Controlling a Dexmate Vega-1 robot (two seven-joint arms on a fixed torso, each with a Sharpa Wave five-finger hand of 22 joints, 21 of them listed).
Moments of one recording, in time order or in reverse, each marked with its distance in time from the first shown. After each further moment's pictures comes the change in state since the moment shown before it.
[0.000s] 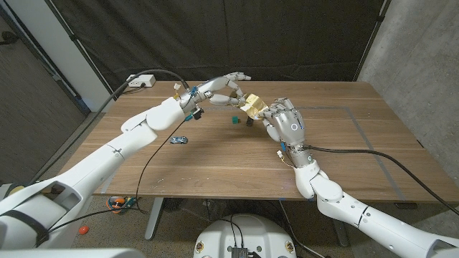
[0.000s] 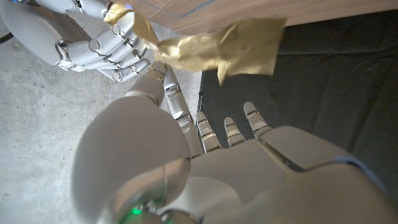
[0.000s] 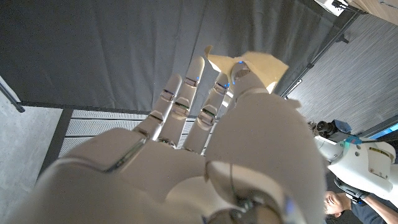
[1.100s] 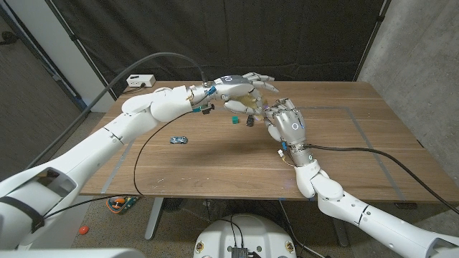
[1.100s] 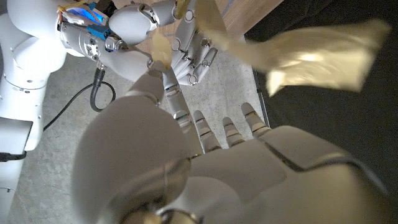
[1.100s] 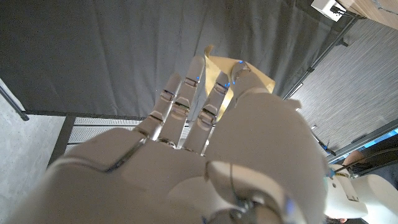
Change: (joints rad) left arm -0.099 0.034 0.048 -0.160 0.313 -0.174 -0.053; left_hand 0.005 -0.005 0.000 0.000 -0.001 0.000 0.000 0.001 0.000 0.034 -0.034 0.000 0.000 0.015 -0.025 -0.008 -0.003 0.007 -0.039 0.007 -0.004; right arm 0.009 -0.005 -0.002 0.010 0.030 0.014 0.015; right_hand 0.000 0.000 0.000 0.000 0.000 0.005 0.006 -0.001 0.000 0.009 -0.001 -0.016 0.006 0.003 0.003 -0.008 0.009 -0.005 -0.002 0.014 0.000
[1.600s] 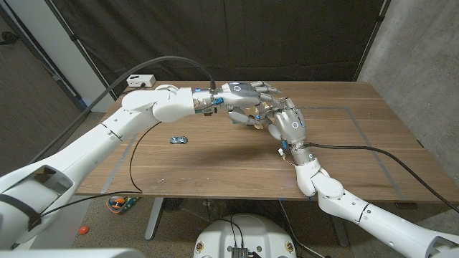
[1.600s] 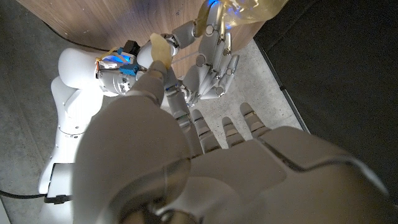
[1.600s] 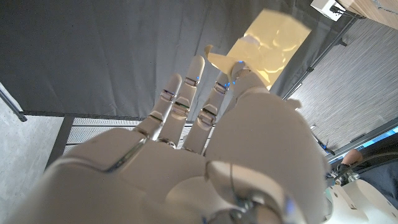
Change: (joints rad) left arm -0.025 0.014 0.014 -0.055 0.176 -0.060 -0.013; left_hand 0.004 -0.004 0.006 0.000 -0.004 0.000 0.000 0.000 0.000 0.019 -0.009 0.004 0.000 0.003 -0.003 0.000 0.000 0.001 -0.009 0.001 0.000; right arm 0.007 -0.002 0.002 0.001 0.001 0.008 0.008; right_hand -0.002 -0.008 0.000 0.000 0.008 0.005 -0.005 -0.003 0.000 0.008 0.003 -0.011 0.008 0.004 -0.004 -0.004 0.005 -0.005 0.005 0.007 0.000
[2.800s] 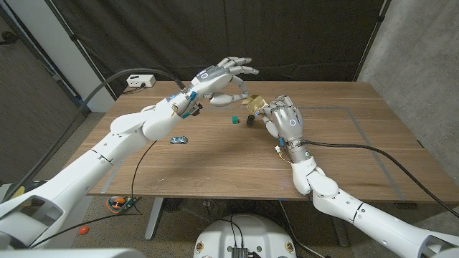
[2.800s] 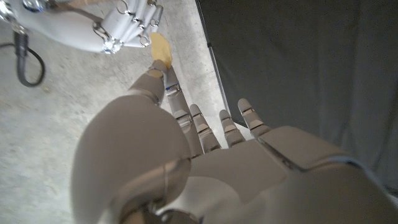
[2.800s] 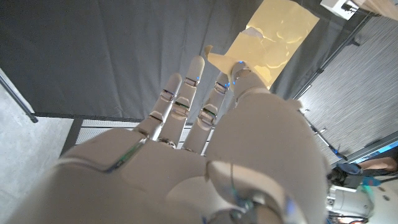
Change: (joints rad) left arm 0.253 -0.016 -0.185 0.058 -0.083 0.143 0.467; left_hand 0.001 -0.001 0.011 0.001 -0.011 0.013 0.013 0.001 0.000 0.075 0.000 0.019 0.014 0.106 -0.005 0.023 0.002 0.044 0.012 0.027 -0.005; right arm 0.007 0.044 -0.002 -0.003 0.019 -0.043 0.010; right_hand -0.004 0.004 0.009 0.000 0.000 -0.008 0.000 -0.003 0.001 0.003 -0.003 -0.029 0.008 0.000 0.000 -0.017 0.009 0.000 0.000 0.019 -0.005
